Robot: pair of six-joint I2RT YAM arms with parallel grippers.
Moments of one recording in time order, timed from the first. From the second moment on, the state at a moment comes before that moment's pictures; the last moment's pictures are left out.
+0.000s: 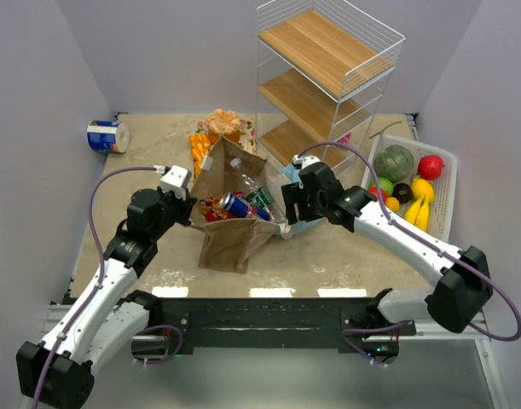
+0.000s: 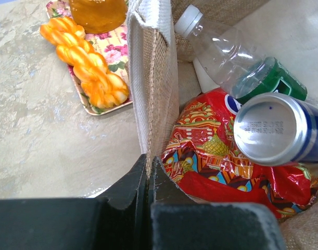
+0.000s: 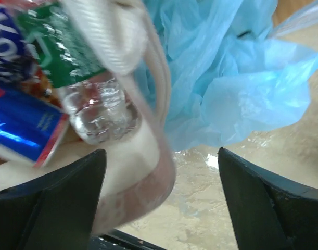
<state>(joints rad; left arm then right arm) -0.32 0.78 0.60 -0.14 0.08 -0.02 0.70 1.31 1.10 -0.62 0.16 0.35</state>
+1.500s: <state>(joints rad) 0.10 0.99 0.97 -0.48 -0.54 0.01 1.19 1.87 1.72 -0.36 0.08 0.41</state>
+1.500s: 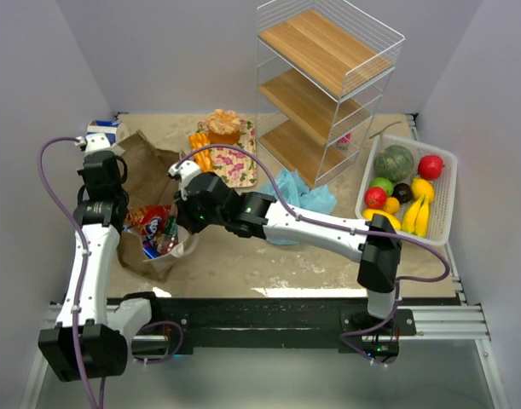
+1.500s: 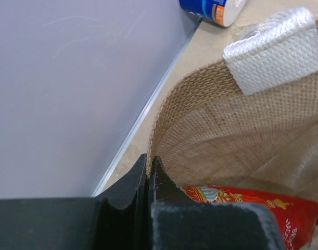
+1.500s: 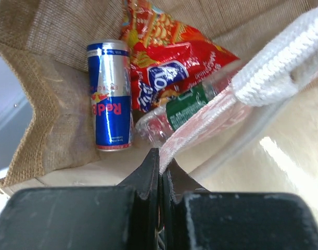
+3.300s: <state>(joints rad) -0.83 1.64 1.32 -0.24 -0.05 0.09 0.51 1.28 1.00 -0.48 0.03 0.41</state>
